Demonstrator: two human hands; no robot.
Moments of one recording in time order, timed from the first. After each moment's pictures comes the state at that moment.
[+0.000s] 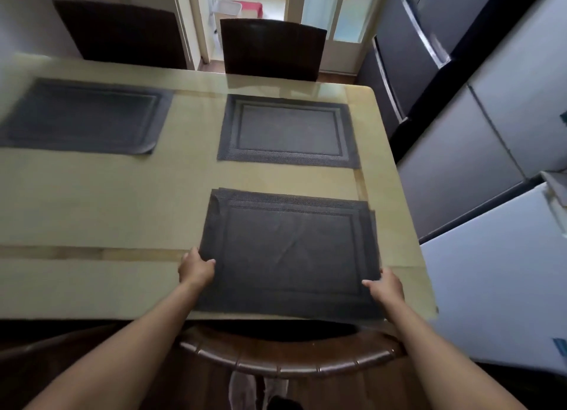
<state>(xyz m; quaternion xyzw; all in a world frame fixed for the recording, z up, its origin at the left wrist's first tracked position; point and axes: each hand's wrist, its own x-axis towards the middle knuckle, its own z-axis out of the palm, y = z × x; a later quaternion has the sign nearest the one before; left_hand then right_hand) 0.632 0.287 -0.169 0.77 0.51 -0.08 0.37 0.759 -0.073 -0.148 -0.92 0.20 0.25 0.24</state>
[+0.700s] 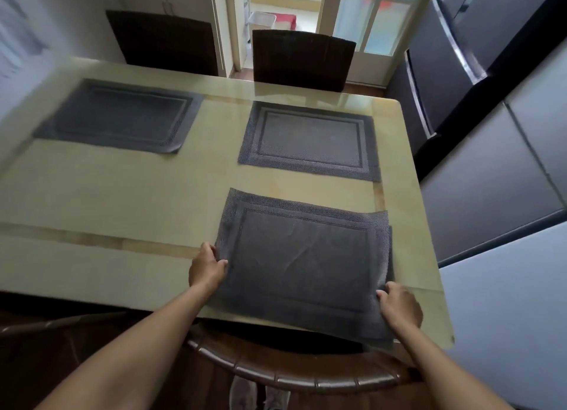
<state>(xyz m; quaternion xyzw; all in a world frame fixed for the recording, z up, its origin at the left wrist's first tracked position) 0.631 0.275 -0.152 0.79 0.50 -0.03 0.35 0.761 -0.074 -0.143 -0.98 0.05 0.16 0.11</state>
